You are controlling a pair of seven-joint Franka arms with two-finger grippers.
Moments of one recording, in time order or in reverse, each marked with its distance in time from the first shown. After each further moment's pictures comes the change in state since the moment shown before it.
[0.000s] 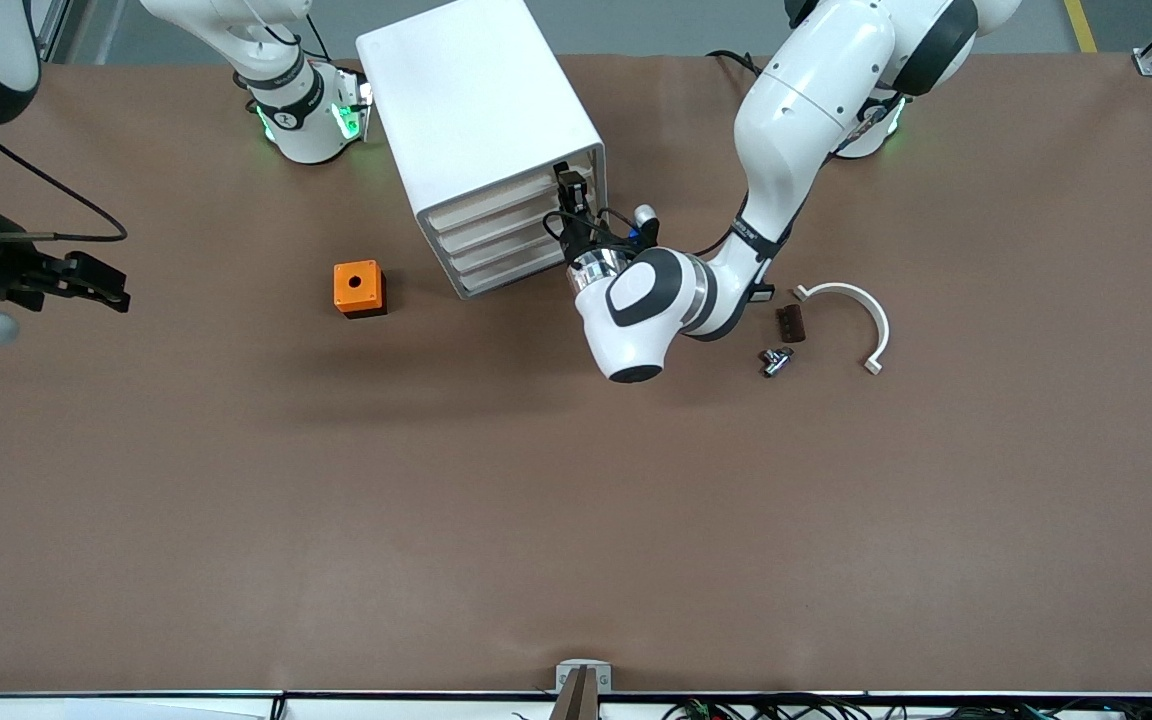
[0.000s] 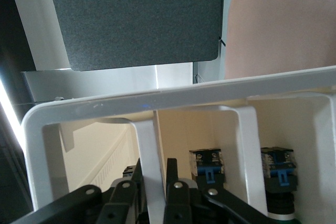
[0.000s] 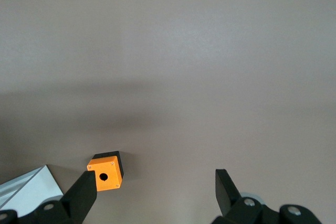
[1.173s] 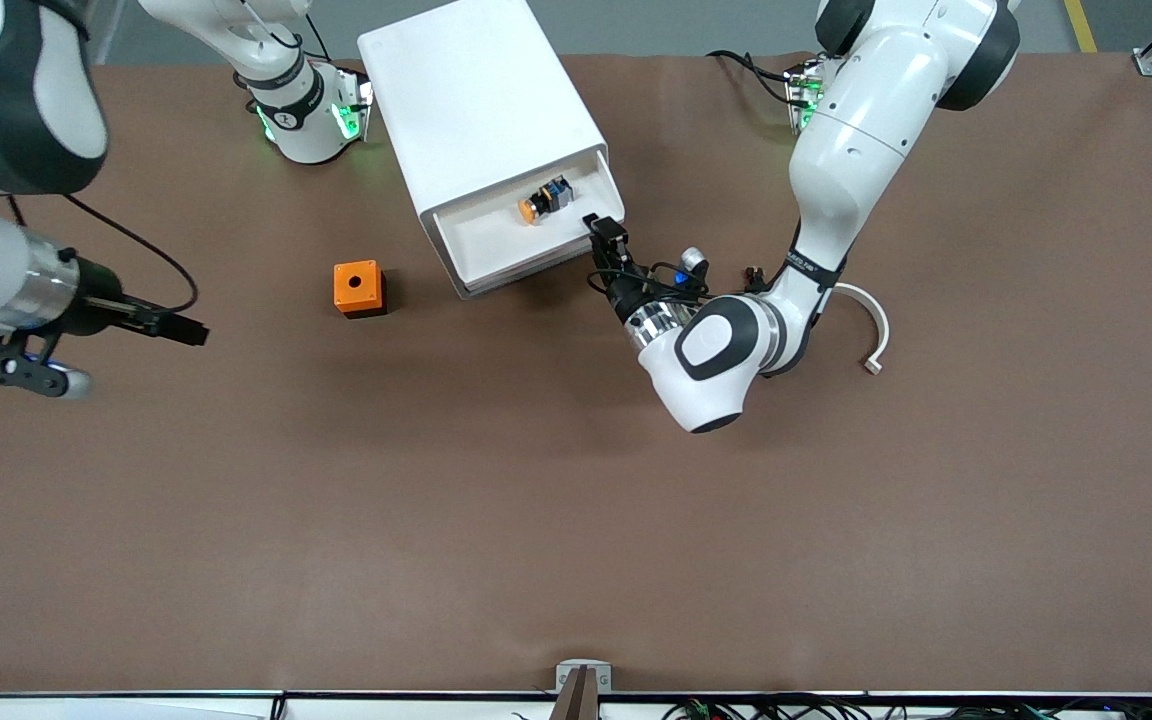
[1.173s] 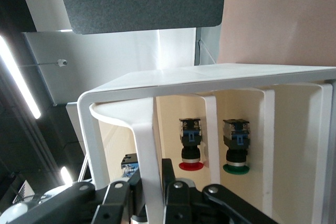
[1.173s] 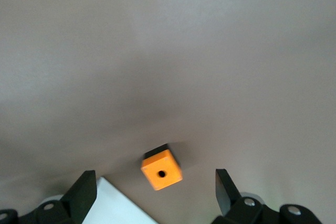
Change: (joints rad) left arm 0.165 0.014 0.002 0.002 -0.024 0.000 -0.011; right arm 0.094 0.090 0.013 0.007 0.111 -0.012 0.472
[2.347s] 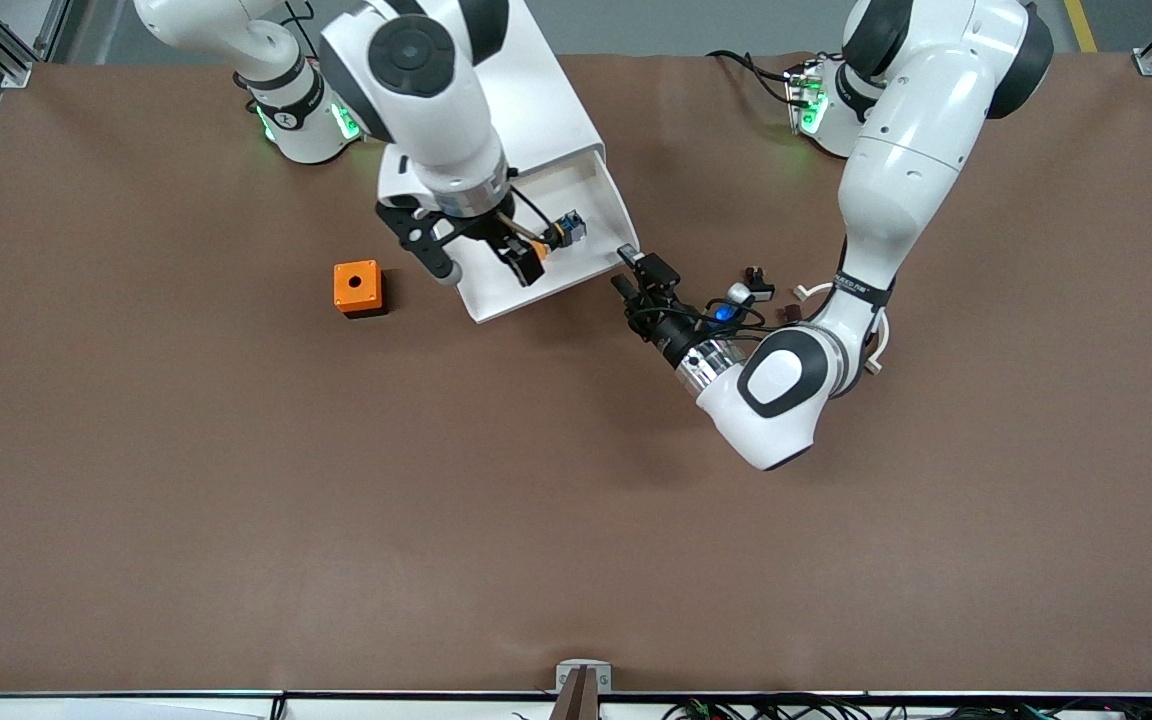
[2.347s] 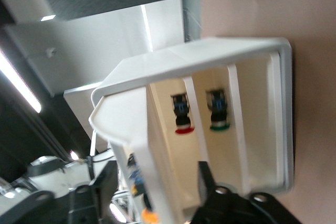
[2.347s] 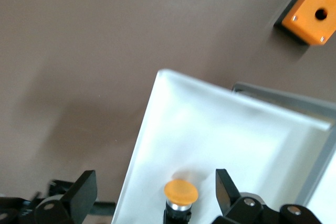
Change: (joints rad) left arm 0.115 0.009 0.008 0.069 -0.008 0.007 0.203; right arm 0.639 0.059 0.009 -0.093 0.011 0.345 1.093
